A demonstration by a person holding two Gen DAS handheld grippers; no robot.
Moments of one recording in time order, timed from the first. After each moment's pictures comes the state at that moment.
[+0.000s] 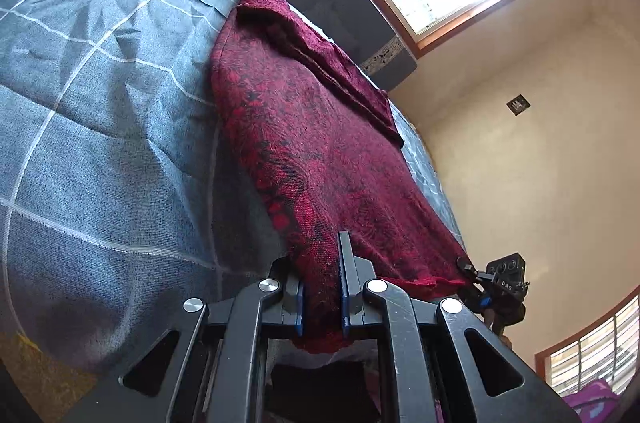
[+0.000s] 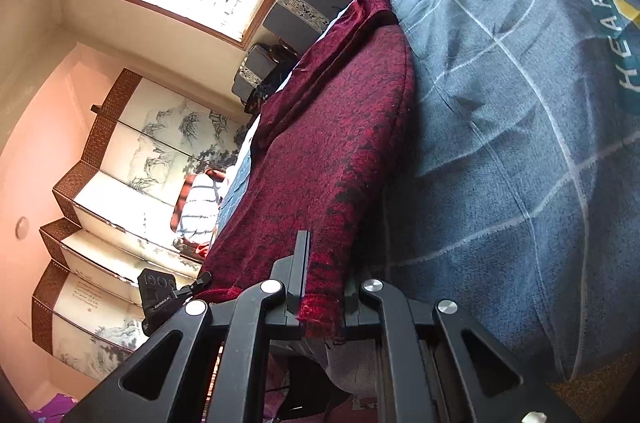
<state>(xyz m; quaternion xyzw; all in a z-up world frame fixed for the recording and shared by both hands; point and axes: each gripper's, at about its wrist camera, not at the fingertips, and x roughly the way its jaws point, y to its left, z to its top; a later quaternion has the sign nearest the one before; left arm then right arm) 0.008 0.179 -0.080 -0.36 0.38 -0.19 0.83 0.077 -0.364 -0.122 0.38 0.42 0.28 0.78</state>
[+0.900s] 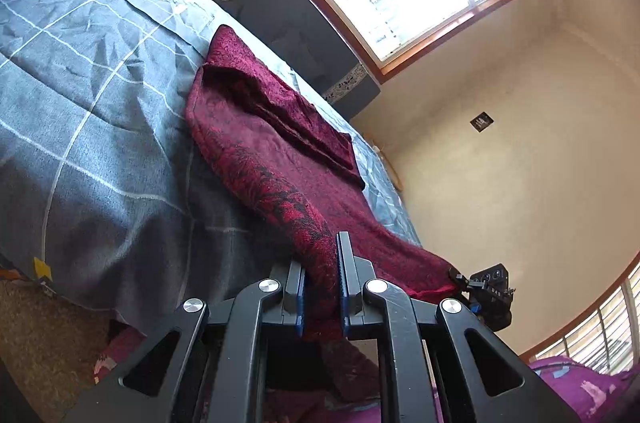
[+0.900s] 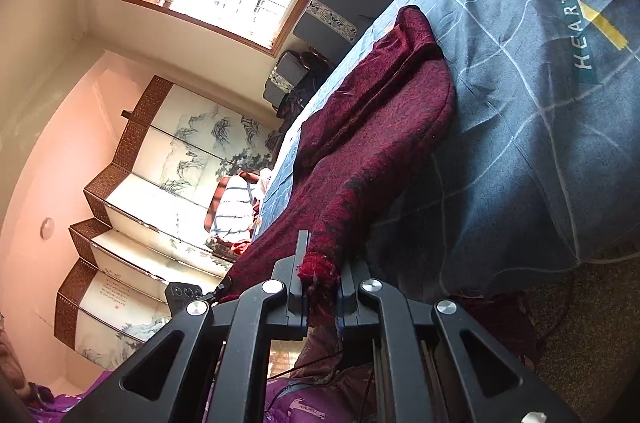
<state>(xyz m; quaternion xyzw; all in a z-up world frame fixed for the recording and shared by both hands) -0.036 0.199 -0.035 -0.38 0.31 -0.22 0.84 0.014 -0.381 -0.061 0.40 0.39 0.31 0.77</state>
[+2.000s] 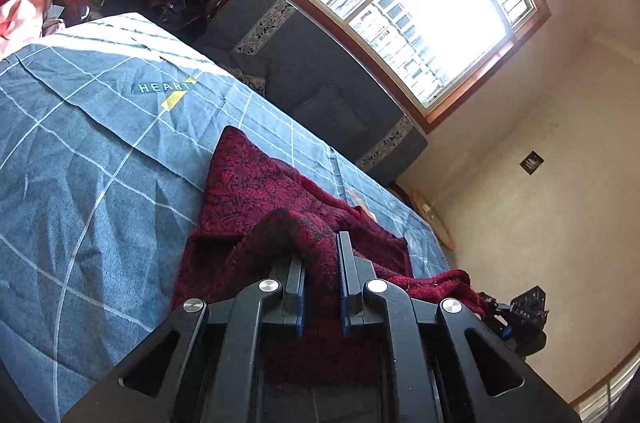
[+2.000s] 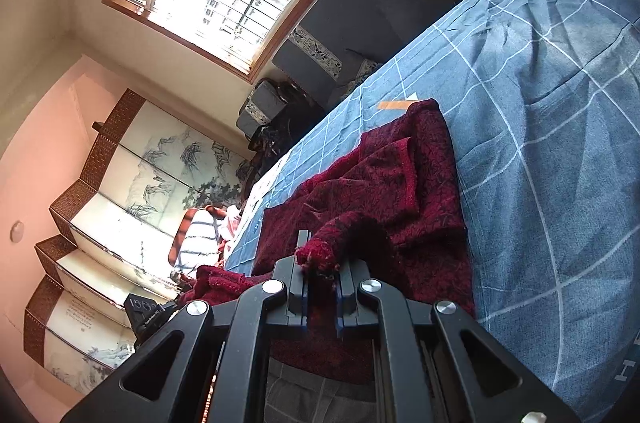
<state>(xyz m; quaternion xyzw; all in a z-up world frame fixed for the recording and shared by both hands) 0.161 0.222 -0.006 -0.35 0.28 -0.12 0.89 0.238 -0.379 -0.036 0.36 0.38 0.27 0.81</state>
